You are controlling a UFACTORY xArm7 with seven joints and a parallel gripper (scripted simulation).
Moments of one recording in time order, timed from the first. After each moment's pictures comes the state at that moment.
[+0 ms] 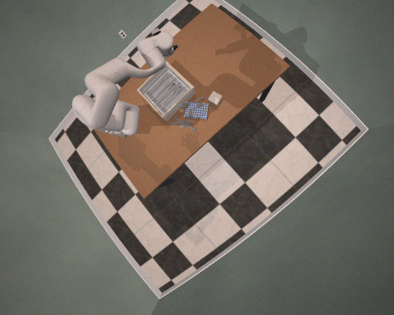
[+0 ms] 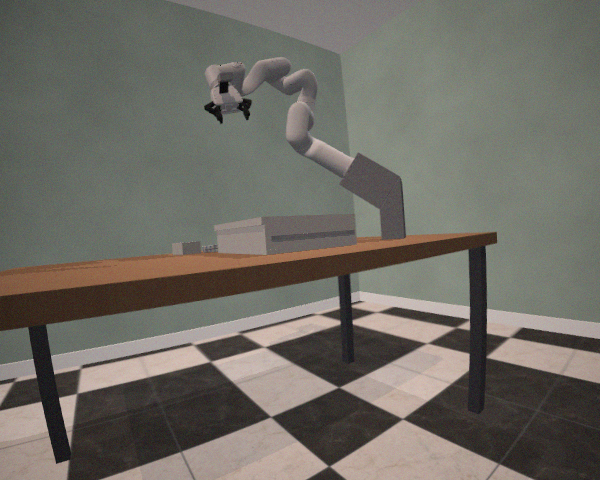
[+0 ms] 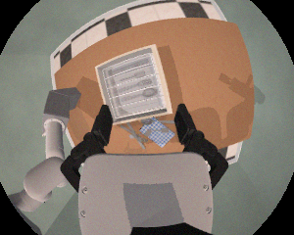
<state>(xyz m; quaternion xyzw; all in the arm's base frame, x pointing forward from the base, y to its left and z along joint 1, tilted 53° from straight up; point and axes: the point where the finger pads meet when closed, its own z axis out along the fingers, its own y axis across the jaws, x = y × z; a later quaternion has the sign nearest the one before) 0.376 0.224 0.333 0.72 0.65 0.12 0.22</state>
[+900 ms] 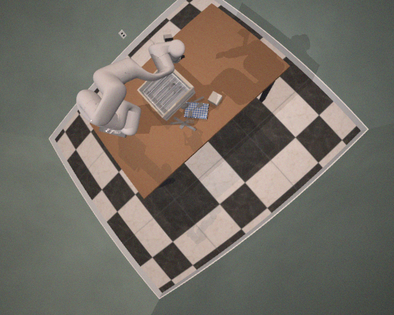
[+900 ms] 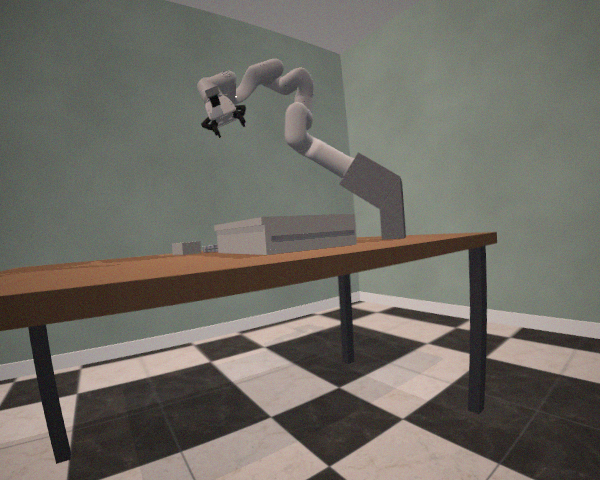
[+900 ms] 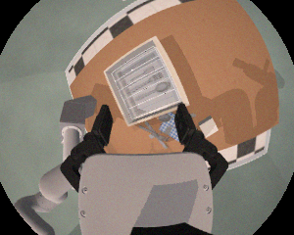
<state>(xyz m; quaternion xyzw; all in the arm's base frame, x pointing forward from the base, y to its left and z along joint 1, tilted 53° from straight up) 0.388 0.185 0.336 0.81 0.56 0.13 0.17</state>
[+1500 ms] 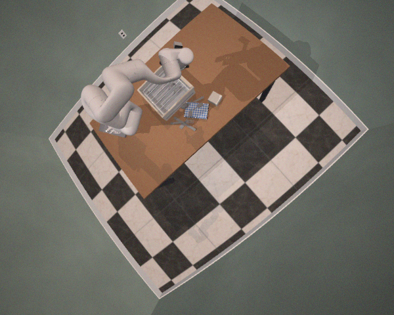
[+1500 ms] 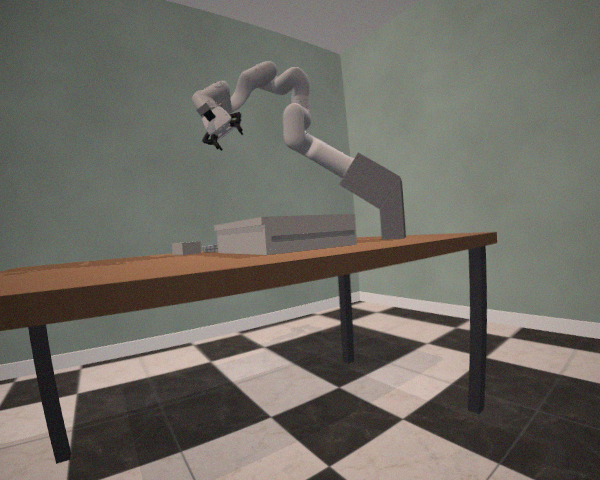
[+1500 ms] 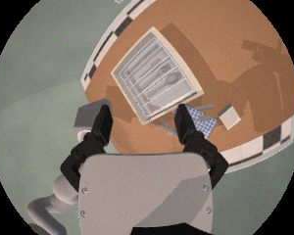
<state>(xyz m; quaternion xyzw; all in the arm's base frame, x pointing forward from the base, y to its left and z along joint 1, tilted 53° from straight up) 0.397 0.146 0.330 0.87 0.46 0.12 0.12</state>
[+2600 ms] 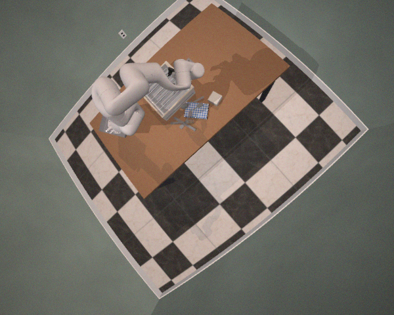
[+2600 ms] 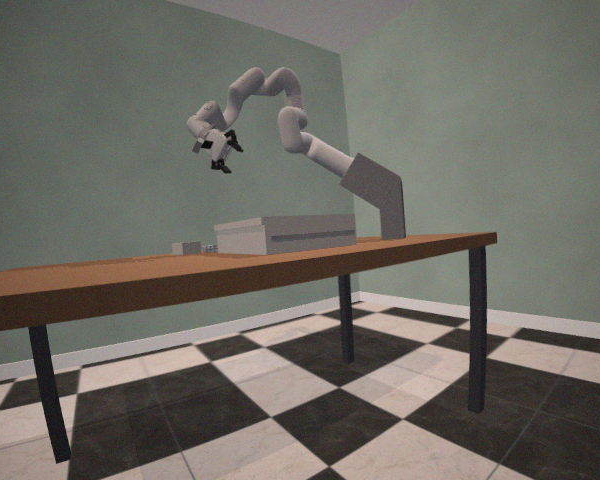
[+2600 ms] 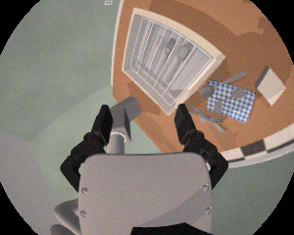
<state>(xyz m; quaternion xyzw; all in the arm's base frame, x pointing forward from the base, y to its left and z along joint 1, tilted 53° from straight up) 0.406 0.075 0.300 0.96 0.25 0.08 0.04</state>
